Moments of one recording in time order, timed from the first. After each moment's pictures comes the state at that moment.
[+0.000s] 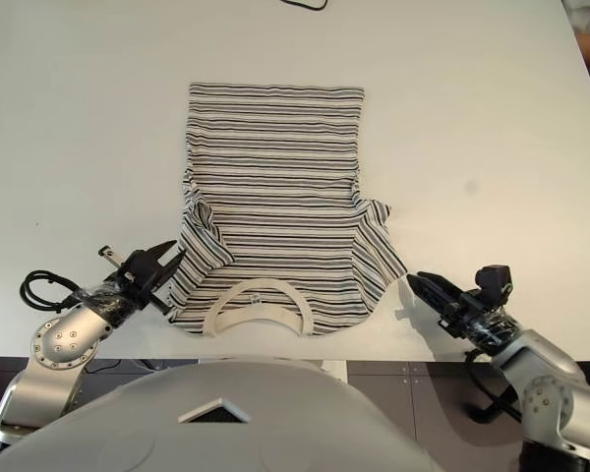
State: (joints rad) left arm 0.63 0.57 -0.15 -0.64 0.13 0.26 -0.41; right arm 0.64 -0.57 -0.42 -0.31 0.72 0.71 0.78
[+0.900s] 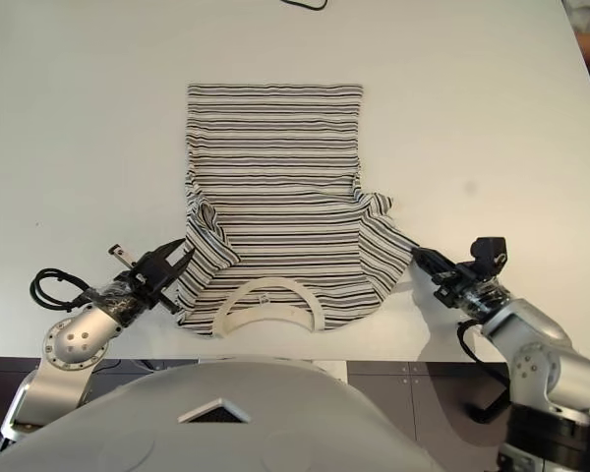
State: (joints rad) left arm 0.61 0.53 -0.18 -0.64 0.20 0.22 -0.40; right arm 0.44 -0.59 -0.39 -0.21 0.69 0.71 0.68
